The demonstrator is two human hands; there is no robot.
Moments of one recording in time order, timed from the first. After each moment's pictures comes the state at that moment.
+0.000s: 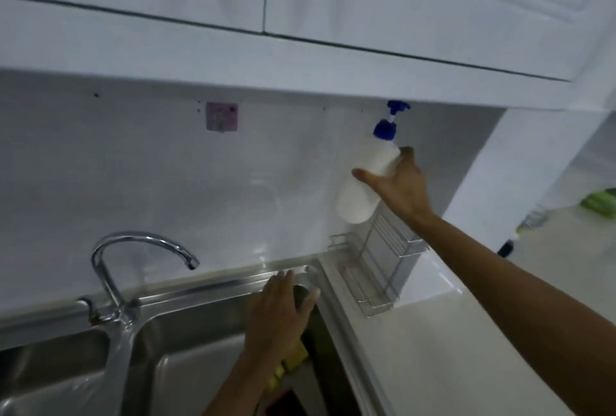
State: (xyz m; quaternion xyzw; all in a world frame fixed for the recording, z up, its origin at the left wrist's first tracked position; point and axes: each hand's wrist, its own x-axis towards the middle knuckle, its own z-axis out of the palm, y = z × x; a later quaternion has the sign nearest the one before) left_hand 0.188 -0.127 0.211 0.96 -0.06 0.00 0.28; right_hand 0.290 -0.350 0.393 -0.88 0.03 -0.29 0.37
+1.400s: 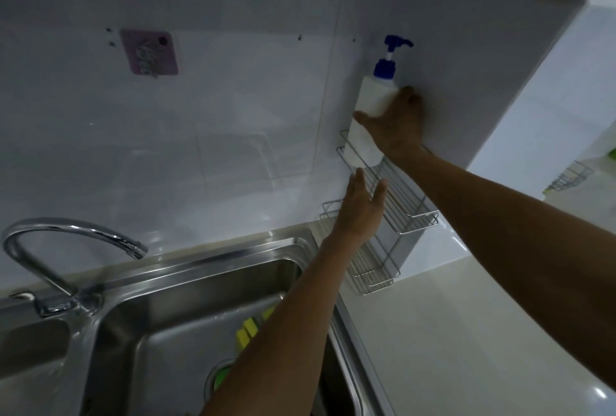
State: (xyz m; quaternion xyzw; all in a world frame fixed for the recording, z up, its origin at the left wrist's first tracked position) left_hand 0.340 -0.316 0.240 0.81 -0.14 -0.08 0.57; right_hand 0.418 -0.399 0.352 -0.91 0.14 -0.30 0.25
